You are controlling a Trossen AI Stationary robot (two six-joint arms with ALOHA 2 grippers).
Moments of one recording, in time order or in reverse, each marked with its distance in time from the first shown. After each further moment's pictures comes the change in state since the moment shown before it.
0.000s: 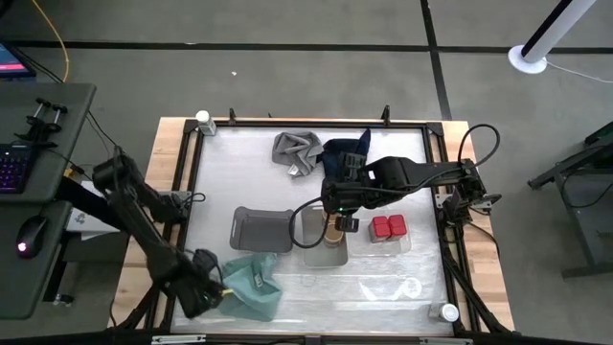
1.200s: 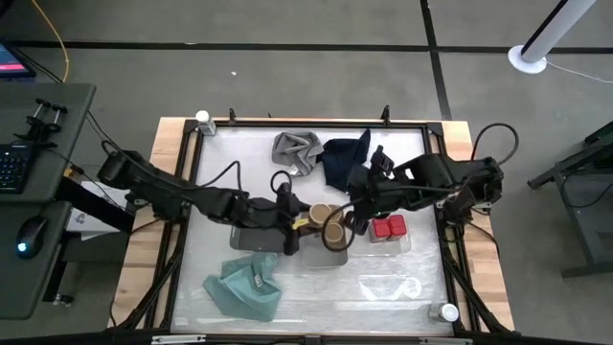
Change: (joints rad) left arm 0.706 0.011 0.112 0.922 -0.423 1.741; right arm 0.107 -0.094 0.093 -0.029 0.089 0.403
